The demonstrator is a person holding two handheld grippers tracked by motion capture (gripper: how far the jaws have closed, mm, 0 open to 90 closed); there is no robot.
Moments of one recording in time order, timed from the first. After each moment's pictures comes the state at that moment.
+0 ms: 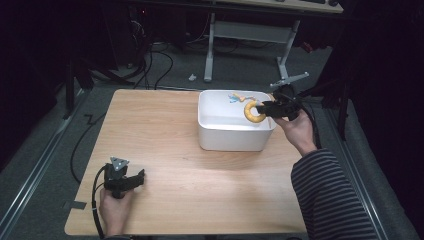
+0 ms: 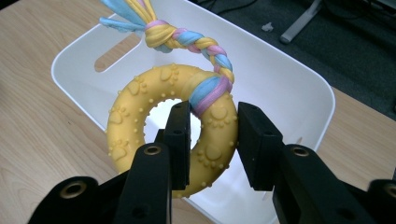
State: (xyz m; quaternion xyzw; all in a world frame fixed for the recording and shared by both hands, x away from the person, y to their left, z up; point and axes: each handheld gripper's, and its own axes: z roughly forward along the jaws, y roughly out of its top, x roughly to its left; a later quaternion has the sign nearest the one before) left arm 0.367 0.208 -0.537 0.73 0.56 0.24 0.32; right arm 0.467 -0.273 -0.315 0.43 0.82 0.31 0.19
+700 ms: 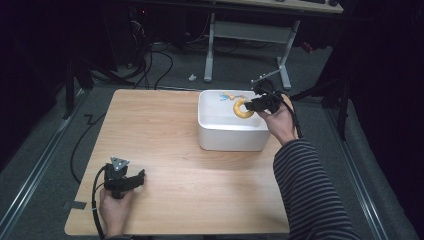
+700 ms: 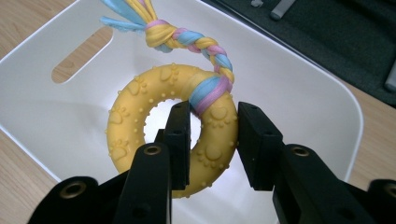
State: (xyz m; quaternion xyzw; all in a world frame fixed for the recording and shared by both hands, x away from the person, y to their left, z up) left arm 0.366 0.208 -0.537 0.73 0.56 0.24 0.32; right arm 0.511 -0.239 -0.337 0.47 0.82 0.26 0.19
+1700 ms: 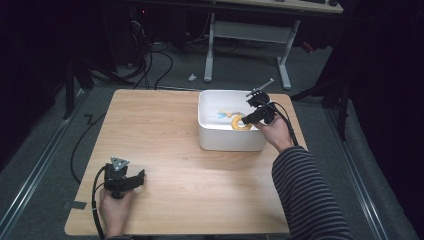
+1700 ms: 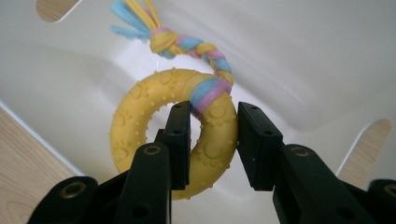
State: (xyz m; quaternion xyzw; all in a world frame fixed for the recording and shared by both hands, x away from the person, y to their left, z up) left arm 0.366 0.208 -0.537 0.73 0.56 0.24 0.32; right arm 0.509 -0.236 -0.374 0.47 0.85 0.21 0.13
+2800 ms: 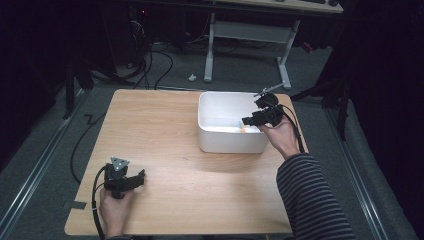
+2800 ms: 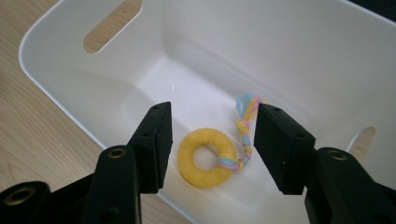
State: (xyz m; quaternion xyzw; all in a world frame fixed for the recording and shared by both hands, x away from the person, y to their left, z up) left arm 0.366 0.208 -0.537 0.73 0.56 0.24 0.32; right arm 0.481 -0.249 -0.357 0.47 0.83 0.28 0.14
